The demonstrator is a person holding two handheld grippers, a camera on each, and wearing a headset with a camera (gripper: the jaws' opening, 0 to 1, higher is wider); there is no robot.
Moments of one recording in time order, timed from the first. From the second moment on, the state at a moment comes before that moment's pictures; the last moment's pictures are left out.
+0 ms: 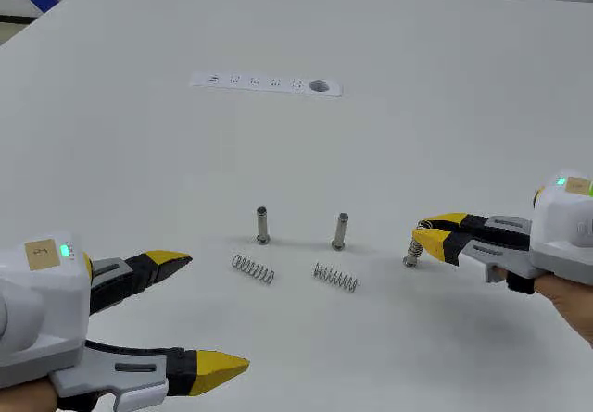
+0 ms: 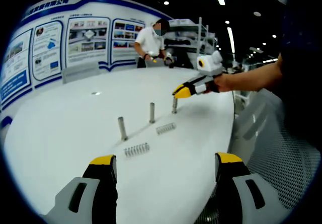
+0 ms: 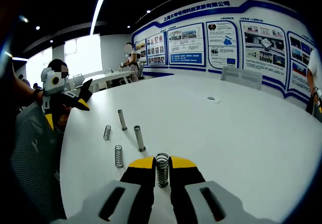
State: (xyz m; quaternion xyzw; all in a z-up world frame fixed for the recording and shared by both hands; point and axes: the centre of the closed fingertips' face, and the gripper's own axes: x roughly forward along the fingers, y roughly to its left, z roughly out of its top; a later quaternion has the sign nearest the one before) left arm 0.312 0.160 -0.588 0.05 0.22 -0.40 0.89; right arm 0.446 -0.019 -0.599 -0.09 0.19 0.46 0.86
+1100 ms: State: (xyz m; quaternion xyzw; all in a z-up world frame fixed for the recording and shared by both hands) left arm 0.314 0.161 -0.584 0.05 0.21 -0.40 0.89; right arm 0.439 -0.039 -0.633 -0.12 0.26 0.44 0.85
